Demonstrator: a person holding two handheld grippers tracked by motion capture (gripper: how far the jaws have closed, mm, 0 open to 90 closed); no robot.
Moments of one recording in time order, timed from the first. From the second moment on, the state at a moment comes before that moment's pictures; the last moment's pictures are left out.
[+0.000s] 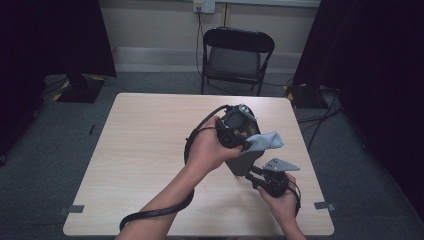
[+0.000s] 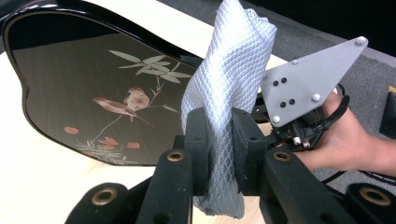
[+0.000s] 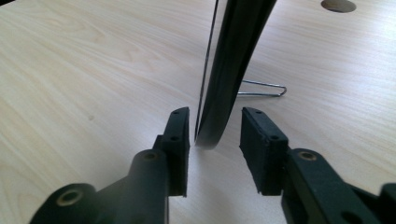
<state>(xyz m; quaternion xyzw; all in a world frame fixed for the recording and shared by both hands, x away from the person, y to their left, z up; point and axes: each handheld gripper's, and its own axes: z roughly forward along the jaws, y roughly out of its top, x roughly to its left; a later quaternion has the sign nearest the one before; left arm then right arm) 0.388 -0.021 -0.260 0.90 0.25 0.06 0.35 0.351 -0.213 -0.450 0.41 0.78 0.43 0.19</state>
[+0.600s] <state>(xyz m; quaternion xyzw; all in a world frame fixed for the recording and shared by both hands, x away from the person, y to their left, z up) 0.394 -0.011 -0.255 0.90 0.26 0.07 0.35 0.350 -0.209 -0.451 0.43 0.76 0.45 0.17</state>
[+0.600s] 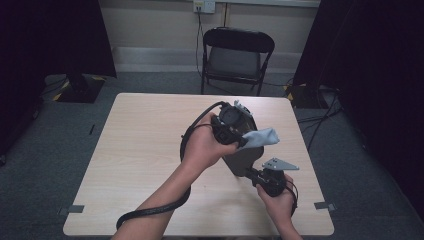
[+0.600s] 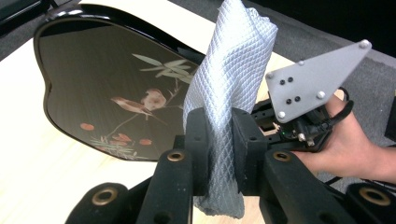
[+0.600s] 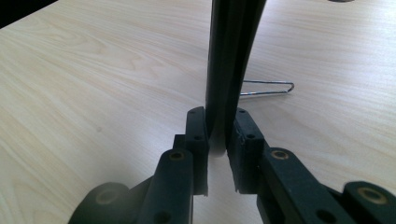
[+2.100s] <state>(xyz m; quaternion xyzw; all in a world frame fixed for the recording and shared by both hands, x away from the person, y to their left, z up) 0.437 0.006 -0.256 0.85 0.37 0.12 0.36 0.335 -0.238 -0.447 0.43 0.78 0.44 0.14</state>
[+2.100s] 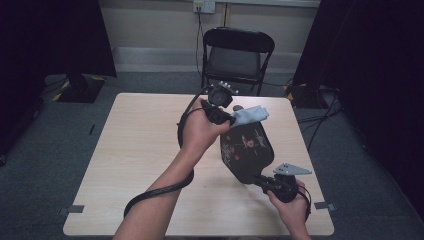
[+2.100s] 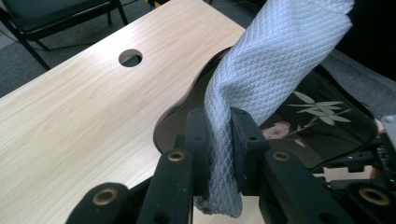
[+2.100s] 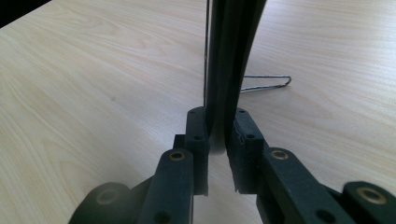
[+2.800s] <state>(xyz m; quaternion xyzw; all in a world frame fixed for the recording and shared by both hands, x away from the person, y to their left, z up) 0.449 0.009 -0.284 0.84 0.40 0.13 0.34 0.335 -0.239 -0.447 0.43 0.78 0.44 0.14</state>
